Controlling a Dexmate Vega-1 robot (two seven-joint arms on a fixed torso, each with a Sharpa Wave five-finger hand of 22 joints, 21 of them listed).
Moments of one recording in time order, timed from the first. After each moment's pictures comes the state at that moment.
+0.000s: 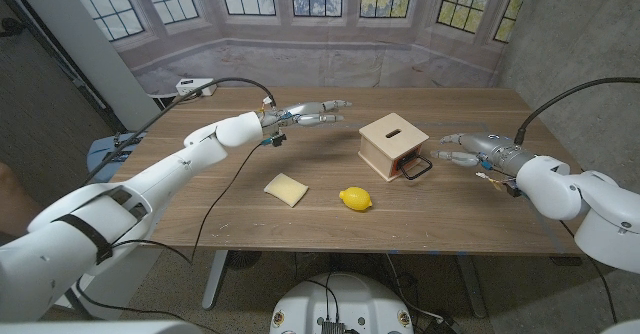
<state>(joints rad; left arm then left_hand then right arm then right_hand) 0.37 0.58 0.75 -1.06 0.16 -0.75 -0.30 0.27 0.16 0.58 0.09 0.18 -0.01 -0.03 0.18 0.18 -0.05 -0.01 0.20 0.19 -0.09 0.02 0.17 0.17 0.08 0.04 0.18 0.17 -1.62 -1.27 0.09 -2.40 -0.40 -0.62 0.14 0.26 0.10 0.25 0.01 0.19 0.21 -0.09 0.19 0.18 0.18 -0.12 0.19 0.18 0.12 -0.04 0.20 0.19 0.23 -0.02 0.18 0.17</state>
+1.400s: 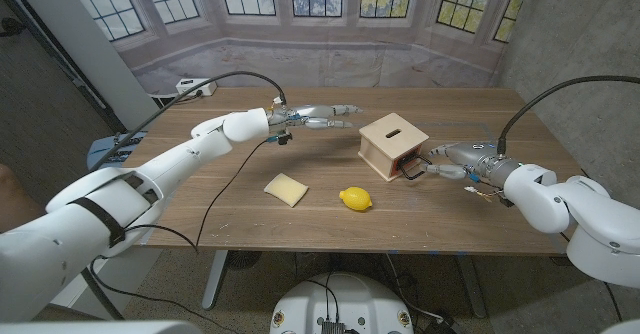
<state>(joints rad) 0.29 0.53 0.81 -0.96 0.23 -0.87 -0.32 0.25 0.16 0.58 0.10 0.18 -0.02 -0.03 0.18 0.18 -0.06 -0.01 0.20 0.19 -0.10 0.02 0.17 0.17 0.07 0.04 0.18 0.17 -1.60 -1.37 -0.02 -2.49 -0.53 -0.71 0.22 0.22 0.10 0.23 0.03 0.20 0.21 -0.09 0.19 0.18 0.17 -0.12 0.19 0.18 0.12 -0.04 0.20 0.19 0.22 -0.03 0.18 0.17</state>
